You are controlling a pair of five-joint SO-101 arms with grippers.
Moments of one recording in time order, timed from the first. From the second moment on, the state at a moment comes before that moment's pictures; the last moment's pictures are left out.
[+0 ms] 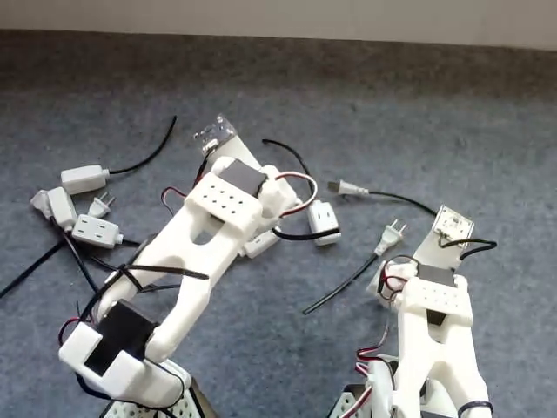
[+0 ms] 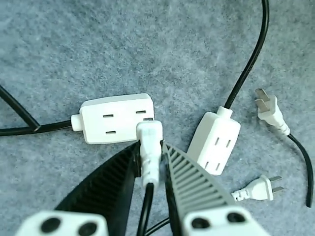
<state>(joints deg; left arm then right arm) 24.1 -1.8 17.1 63.5 68.2 8.7 -37.0 70.5 50.4 -17.8</state>
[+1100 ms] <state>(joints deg) 24.2 3.0 19.8 60.6 57.4 8.7 -37.0 70.5 50.4 -17.8</state>
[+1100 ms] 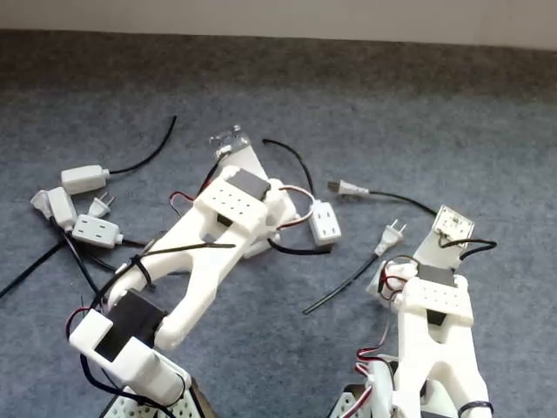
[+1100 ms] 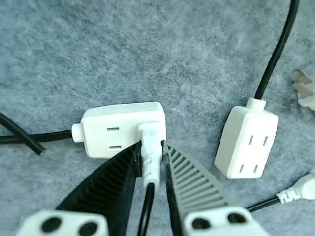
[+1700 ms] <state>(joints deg) 26.1 2.2 25.7 67.1 43.1 8.7 -37.0 70.5 50.4 -17.8</state>
